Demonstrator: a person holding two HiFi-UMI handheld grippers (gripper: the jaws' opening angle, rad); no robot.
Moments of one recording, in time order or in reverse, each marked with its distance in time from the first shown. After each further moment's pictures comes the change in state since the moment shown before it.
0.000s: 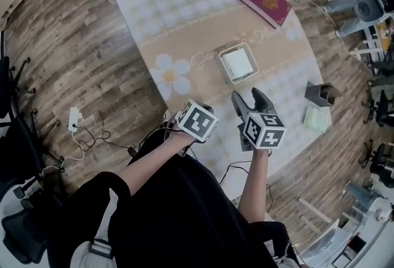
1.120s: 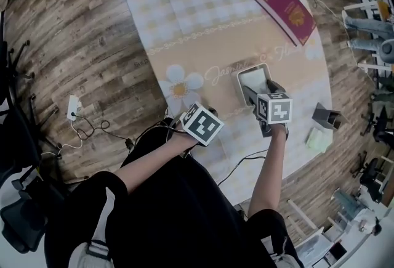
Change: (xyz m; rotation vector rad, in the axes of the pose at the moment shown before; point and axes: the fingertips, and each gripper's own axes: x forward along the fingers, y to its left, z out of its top) left arm 0.012 0.061 0.024 -0.055 0.054 -0.052; right arm 0.130 -0.058 0.007 -0.226 0.383 -0.007
